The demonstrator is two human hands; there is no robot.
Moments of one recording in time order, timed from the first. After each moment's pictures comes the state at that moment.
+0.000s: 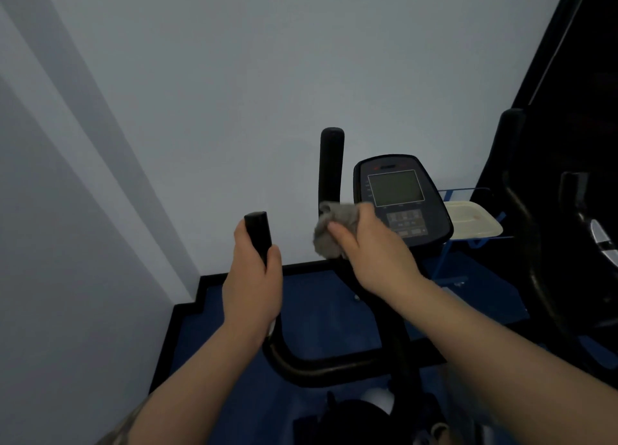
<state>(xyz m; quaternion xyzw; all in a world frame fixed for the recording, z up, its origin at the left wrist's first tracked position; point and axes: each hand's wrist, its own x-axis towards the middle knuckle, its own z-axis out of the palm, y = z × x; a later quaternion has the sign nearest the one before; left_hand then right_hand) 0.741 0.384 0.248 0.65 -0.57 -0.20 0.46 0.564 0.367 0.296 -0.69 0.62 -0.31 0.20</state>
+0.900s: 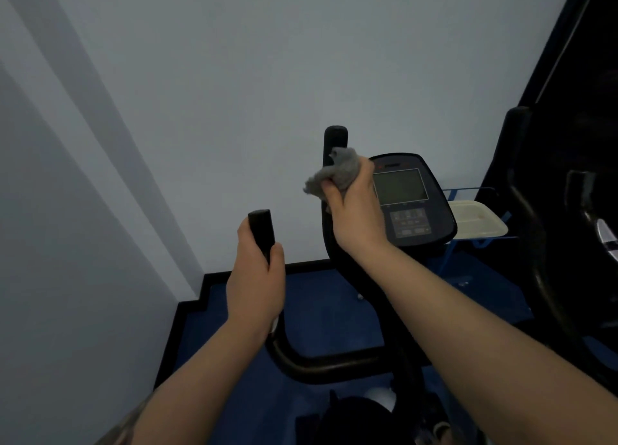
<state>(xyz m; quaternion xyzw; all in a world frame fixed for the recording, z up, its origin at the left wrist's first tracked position) 0.740 0.386 0.249 0.65 -0.57 -0.20 0.46 0.595 0.323 0.305 -0.61 0.54 -0.52 0.25</state>
